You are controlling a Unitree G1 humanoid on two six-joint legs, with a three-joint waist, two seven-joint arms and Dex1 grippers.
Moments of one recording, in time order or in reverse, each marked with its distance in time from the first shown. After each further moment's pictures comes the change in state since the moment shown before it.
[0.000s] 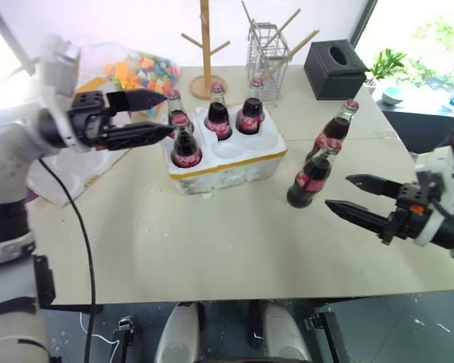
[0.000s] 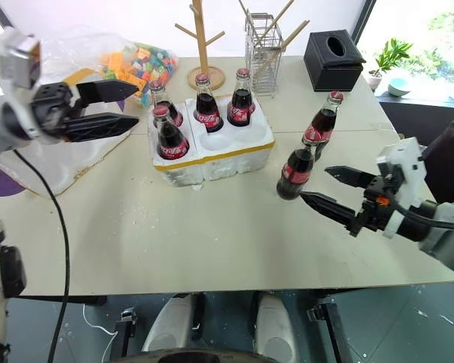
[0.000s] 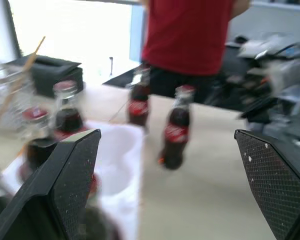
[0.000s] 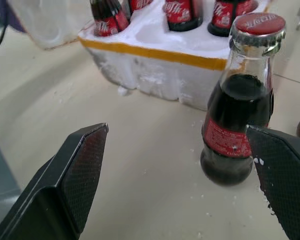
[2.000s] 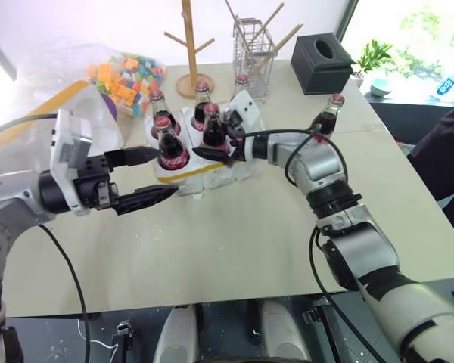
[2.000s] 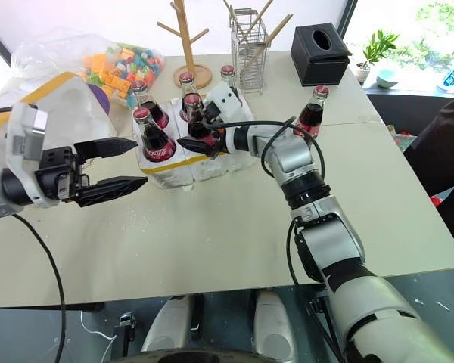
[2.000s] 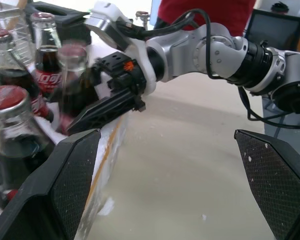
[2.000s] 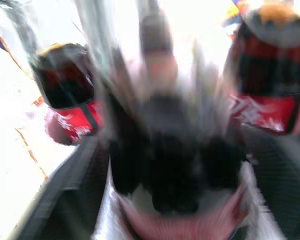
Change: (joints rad) left arm 0.419 0.042 0.112 -0.365 -0.166 -0.048 0.339; right arm -1.085 0.686 0.764 1.095 -0.762 -0.386 0.160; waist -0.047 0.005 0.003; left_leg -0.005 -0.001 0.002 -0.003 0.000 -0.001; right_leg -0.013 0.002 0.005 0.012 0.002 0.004
